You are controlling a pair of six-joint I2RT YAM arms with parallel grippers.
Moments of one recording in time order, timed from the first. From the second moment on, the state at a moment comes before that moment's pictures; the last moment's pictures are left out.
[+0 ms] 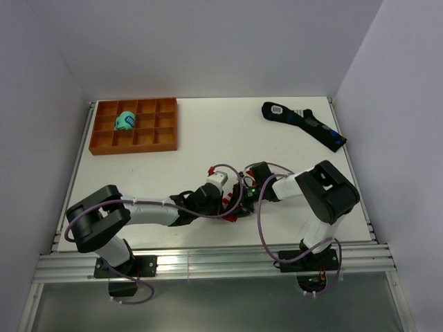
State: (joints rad) left arm -1.06 1.58 0.66 0.20 -0.20 -0.57; right arm 0.50 1.76 0.58 0.16 -0.89 0.80
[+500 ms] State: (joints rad) left arm -1.04 1.62 0.82 -0.12 -0.17 -0.70; right arm 0.50 1.39 0.44 0.07 -0.48 0.81
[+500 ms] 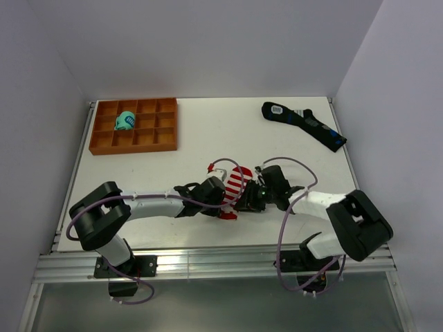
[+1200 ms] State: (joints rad) left arm -0.92 1.60 0.85 -0.32 0.03 -0.69; right arm 0.85 1.19 0.32 0.48 -0.17 0.71
